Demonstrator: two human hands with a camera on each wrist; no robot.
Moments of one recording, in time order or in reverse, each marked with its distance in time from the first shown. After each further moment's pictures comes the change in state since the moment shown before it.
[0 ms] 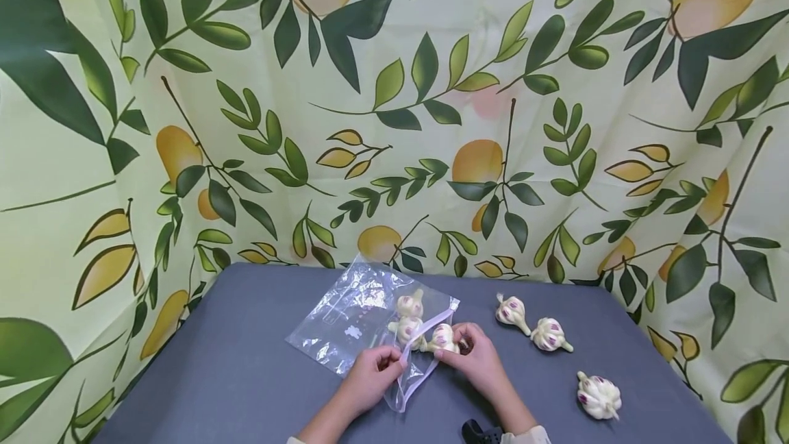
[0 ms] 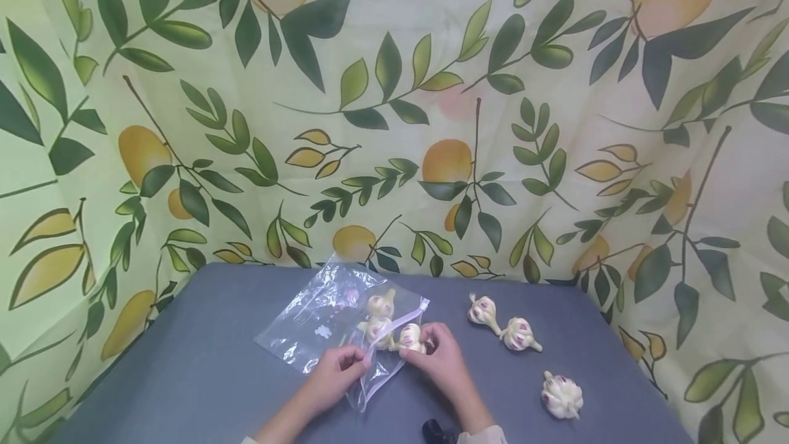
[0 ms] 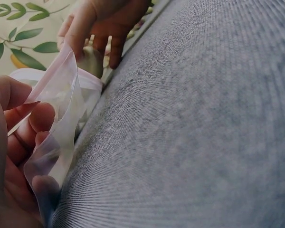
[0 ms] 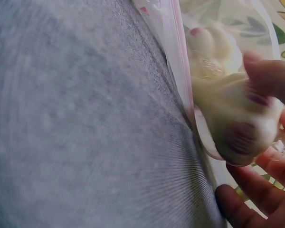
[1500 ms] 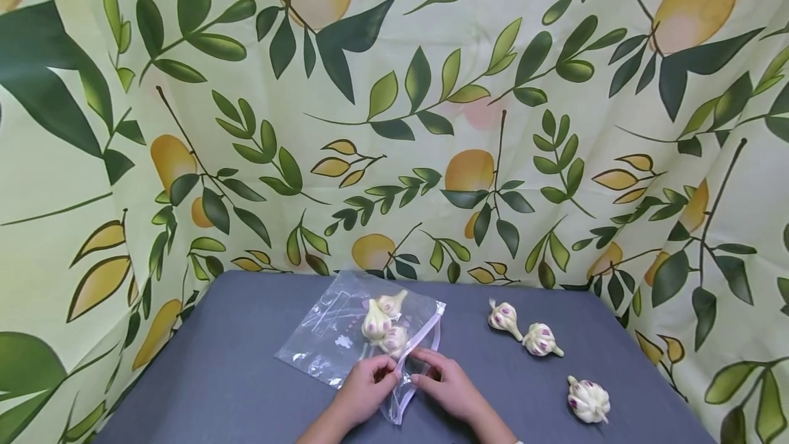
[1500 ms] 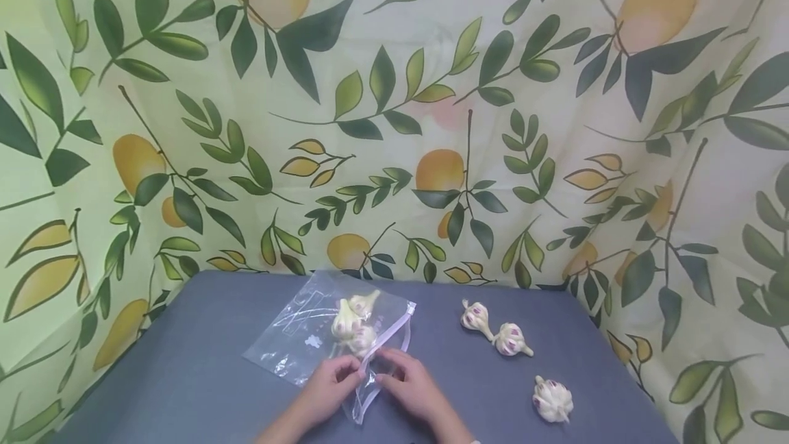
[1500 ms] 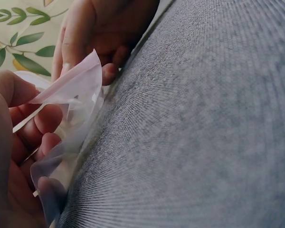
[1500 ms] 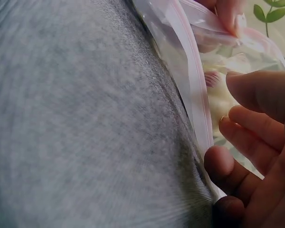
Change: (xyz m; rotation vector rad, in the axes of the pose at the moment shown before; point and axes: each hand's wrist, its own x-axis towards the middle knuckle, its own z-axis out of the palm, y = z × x) left_hand 0.003 -0.035 0.006 0.097 -0.015 0.068; right_hand -0.023 -0.018 0.019 -0.089 -0.395 -0.147
